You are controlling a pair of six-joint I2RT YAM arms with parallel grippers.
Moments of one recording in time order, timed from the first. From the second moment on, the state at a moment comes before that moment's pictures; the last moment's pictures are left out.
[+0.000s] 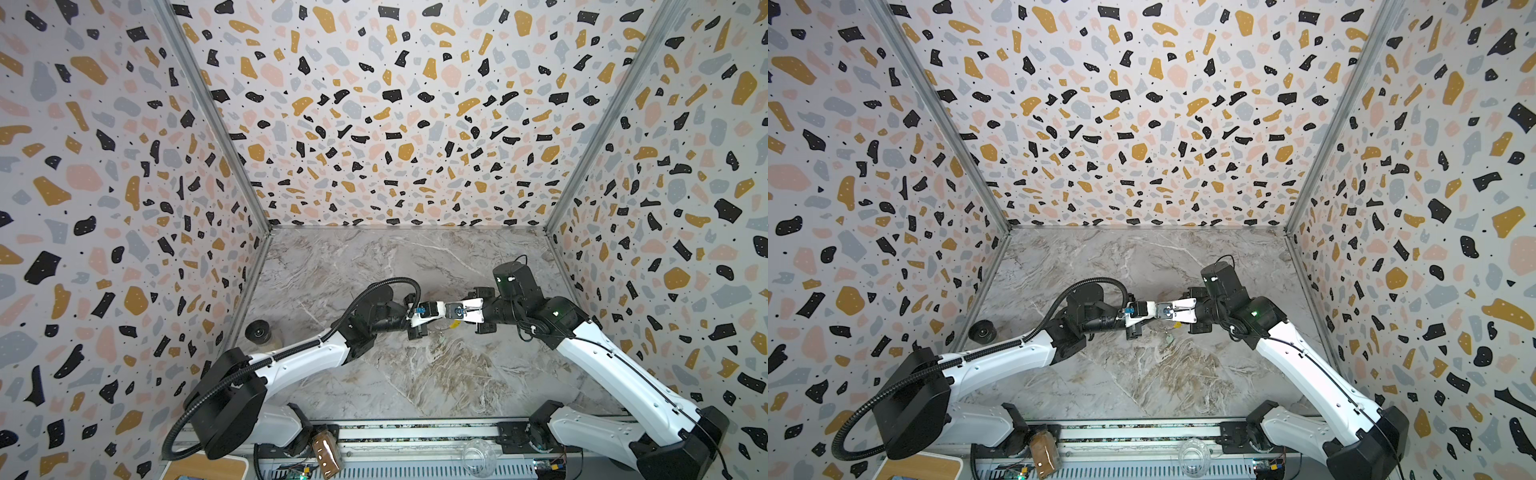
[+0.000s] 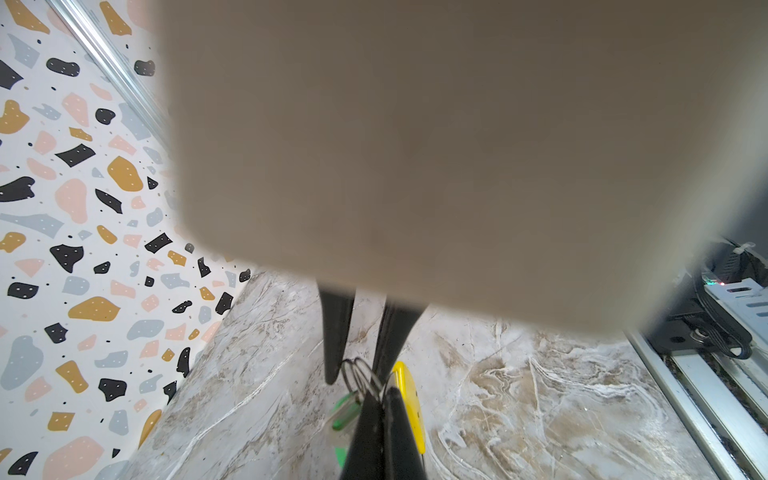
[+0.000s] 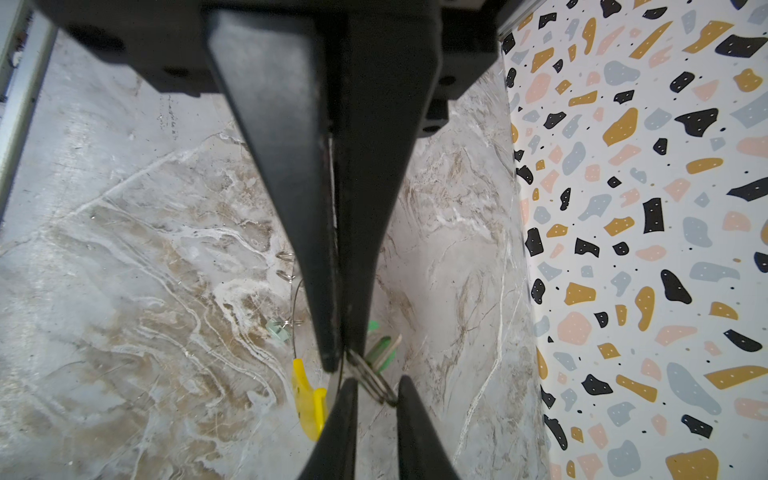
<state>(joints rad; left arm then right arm) -0.81 1.37 0.78 0.43 0.59 0.49 0.62 1.09 1.08 -0.73 -0.32 -1.06</state>
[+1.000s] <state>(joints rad) -0.81 1.42 0.82 0.42 0.59 0.51 0.57 1.03 1.09 -0.71 -0.37 -1.09</state>
